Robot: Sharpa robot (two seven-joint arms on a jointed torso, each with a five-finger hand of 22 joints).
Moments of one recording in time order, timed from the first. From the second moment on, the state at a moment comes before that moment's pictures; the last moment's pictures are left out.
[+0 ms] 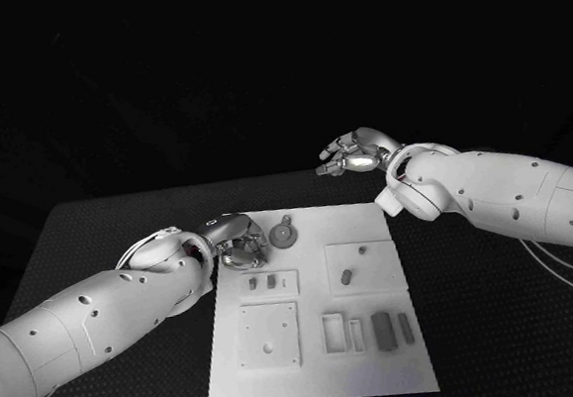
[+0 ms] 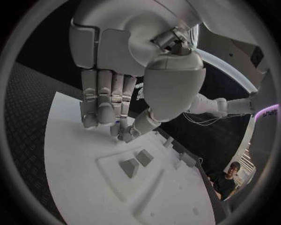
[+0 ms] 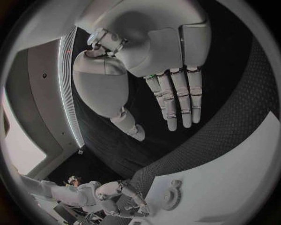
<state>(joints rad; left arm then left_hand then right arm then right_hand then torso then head) 1.22 -0.54 -0.11 1.13 -1.38 -0.18 0.10 1.17 -0.06 0.68 -0.29 0.13 1.03 0.10 0.36 0.47 1.29 0.02 0.18 0.13 1.23 -0.09 1.26 0.51 0.05 0.98 -0.14 0.86 1.31 1.25 -0.64 0.01 1.09 -0.76 -0.31 0.11 0.97 -0.16 0.48 -0.25 0.33 0.72 0.19 0.34 0.37 0.90 0.10 0.48 0.07 0.76 0.17 0.51 0.39 0.20 0.61 0.23 0.18 1.17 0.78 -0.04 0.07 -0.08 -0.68</state>
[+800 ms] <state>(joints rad) 1.21 -0.54 -0.11 1.13 -1.39 -0.18 0.09 1.15 -0.08 0.67 -0.29 0.10 1.02 0.11 0.35 0.48 1.29 0.02 0.20 0.15 1.22 -0.09 1.27 0.51 0.04 0.97 -0.15 0.86 1.31 1.25 -0.64 0.01 1.09 -0.76 -0.30 0.11 0.97 -0.16 0.48 -0.25 0.33 0.72 0.19 0.34 0.37 0.90 0.10 0.48 0.07 0.76 0.17 0.51 0.39 0.20 0.61 0.23 0.18 1.17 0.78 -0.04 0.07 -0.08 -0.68</state>
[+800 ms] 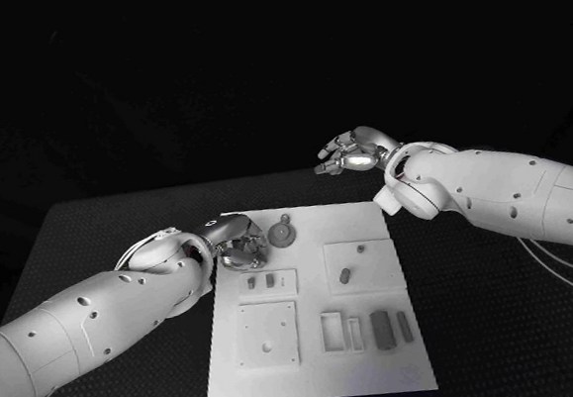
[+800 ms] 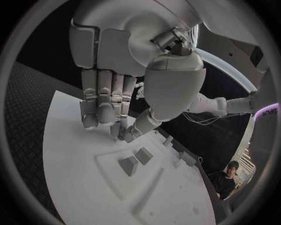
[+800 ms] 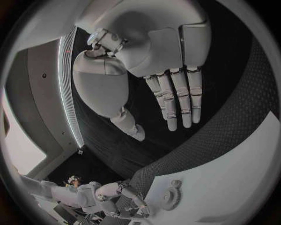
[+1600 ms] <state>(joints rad) 1.21 -0.53 -0.12 1.13 -1.39 -0.18 0.09 1.14 -0.10 0.67 -0.28 0.10 1.01 0.11 0.34 0.47 1.40 0.01 0.23 0.18 1.21 -0.10 1.28 0.51 0.07 0.97 -0.15 0.86 1.31 1.25 -0.64 0.01 1.08 -0.76 -0.30 0.11 0.97 -0.16 0.48 -0.25 0.33 0.72 0.19 0.34 0.37 0.90 0.10 0.48 0.07 0.76 0.17 0.51 0.39 0.20 0.61 0.23 0.18 1.17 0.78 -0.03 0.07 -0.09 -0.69</state>
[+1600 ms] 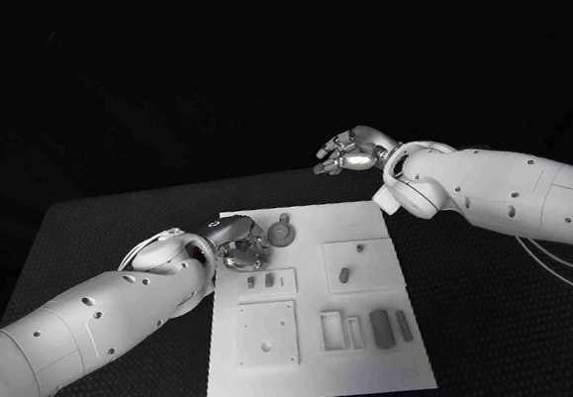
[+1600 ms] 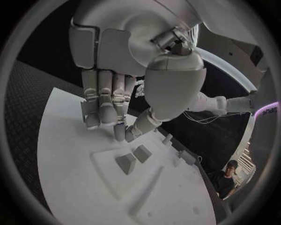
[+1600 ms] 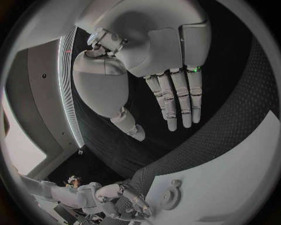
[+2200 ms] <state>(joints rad) 1.21 -0.52 -0.13 1.12 -1.43 -0.18 0.09 1.13 -0.12 0.65 -0.27 0.08 1.00 0.11 0.33 0.47 1.40 0.00 0.25 0.19 1.21 -0.11 1.30 0.51 0.07 0.97 -0.15 0.87 1.31 1.25 -0.64 0.01 1.08 -0.75 -0.30 0.11 0.97 -0.16 0.48 -0.25 0.33 0.72 0.19 0.34 0.37 0.90 0.10 0.48 0.07 0.76 0.17 0.51 0.39 0.20 0.61 0.23 0.18 1.17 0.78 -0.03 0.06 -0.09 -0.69</state>
